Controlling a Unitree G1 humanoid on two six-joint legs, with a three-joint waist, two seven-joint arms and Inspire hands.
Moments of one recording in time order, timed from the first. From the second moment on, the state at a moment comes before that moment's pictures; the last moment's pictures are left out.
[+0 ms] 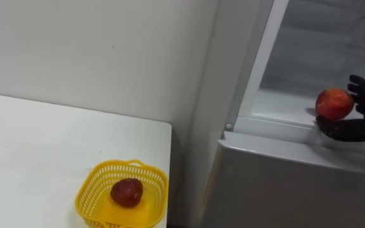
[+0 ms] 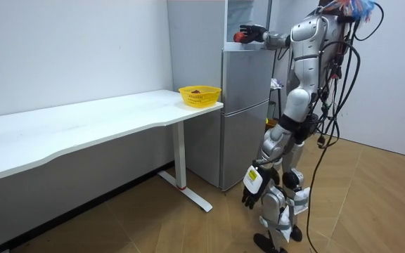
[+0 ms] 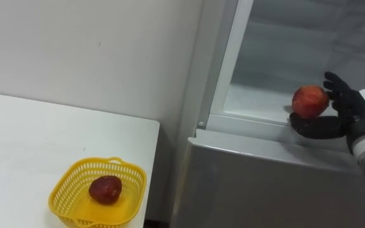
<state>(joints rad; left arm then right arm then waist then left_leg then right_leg) 0.30 0.34 0.03 1.00 0.46 0.08 -0.06 -0.67 -0.75 0.06 0.74 0.29 -0.06 0.00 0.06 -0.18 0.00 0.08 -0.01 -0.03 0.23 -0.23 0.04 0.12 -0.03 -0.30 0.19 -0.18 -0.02</state>
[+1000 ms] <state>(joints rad) 0.32 0.34 0.03 1.00 0.47 0.11 -0.06 -0.69 -0.77 0.06 0.78 0.35 -0.03 -0.02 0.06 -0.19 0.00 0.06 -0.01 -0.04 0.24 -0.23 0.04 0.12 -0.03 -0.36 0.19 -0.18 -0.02</state>
